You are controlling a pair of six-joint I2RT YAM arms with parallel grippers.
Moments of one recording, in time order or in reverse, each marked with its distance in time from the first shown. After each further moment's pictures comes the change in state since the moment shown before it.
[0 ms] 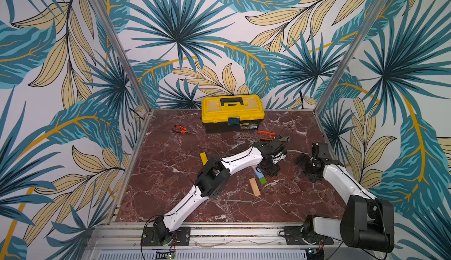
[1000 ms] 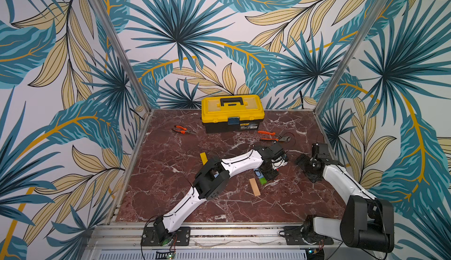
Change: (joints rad) left arm -0.029 -0.064 -0.117 0.012 -0.004 0.137; right arm 0.000 -0.001 -0.006 0.000 0.000 0.000
